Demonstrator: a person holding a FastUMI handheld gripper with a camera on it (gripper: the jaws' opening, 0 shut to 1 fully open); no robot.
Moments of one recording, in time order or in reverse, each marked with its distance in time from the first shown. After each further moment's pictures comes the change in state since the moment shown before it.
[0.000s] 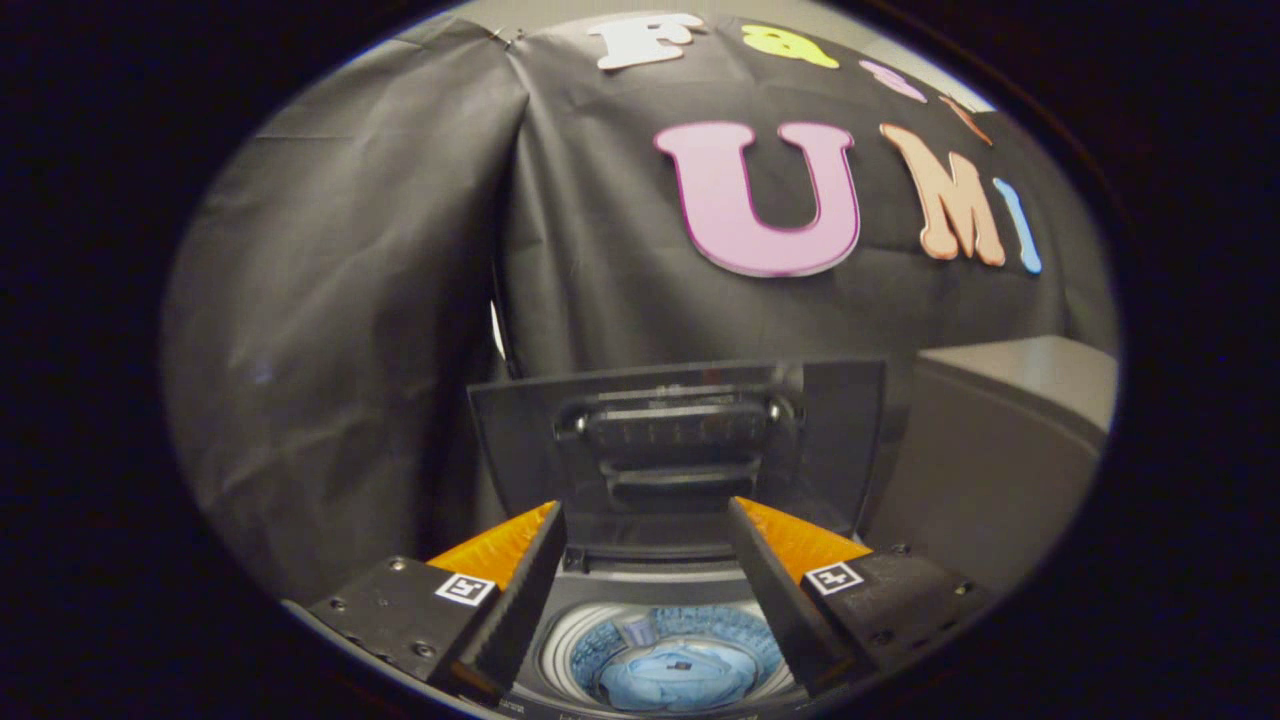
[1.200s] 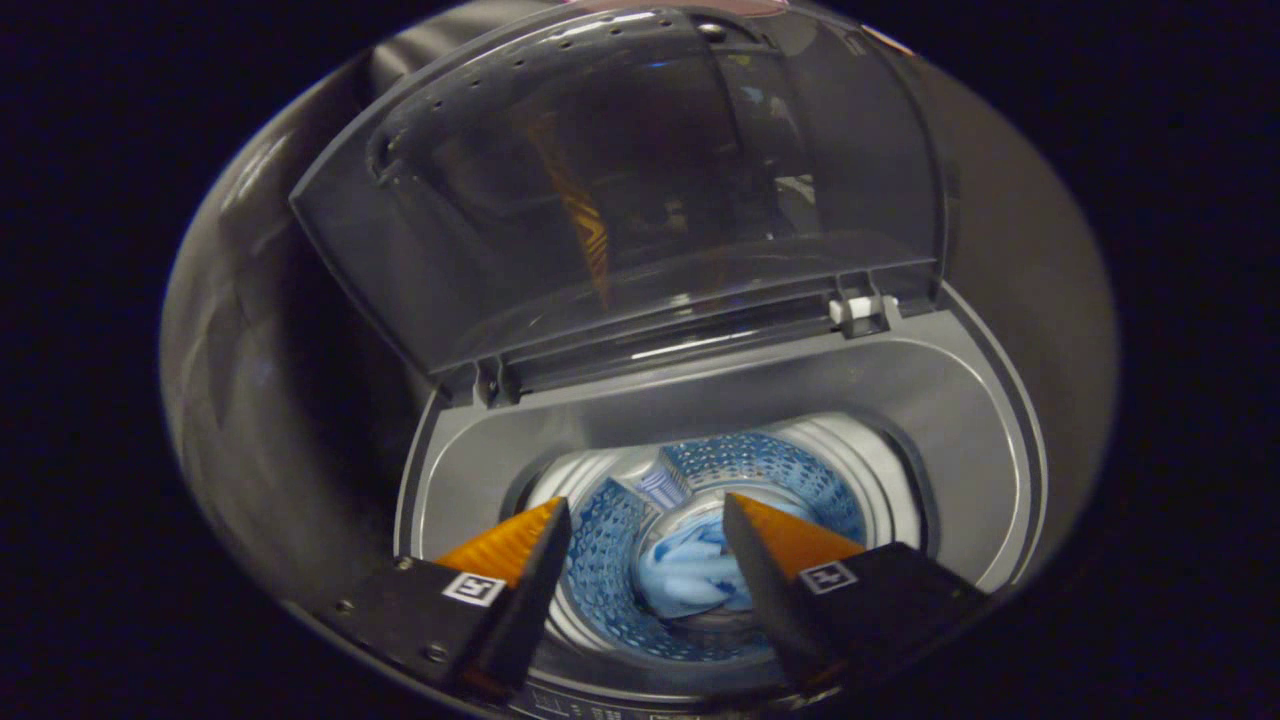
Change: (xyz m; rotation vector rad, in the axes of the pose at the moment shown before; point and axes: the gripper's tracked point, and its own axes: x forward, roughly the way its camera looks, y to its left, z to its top) arm 0.015 -0.007 -0.222 0.201 0.668 0.008
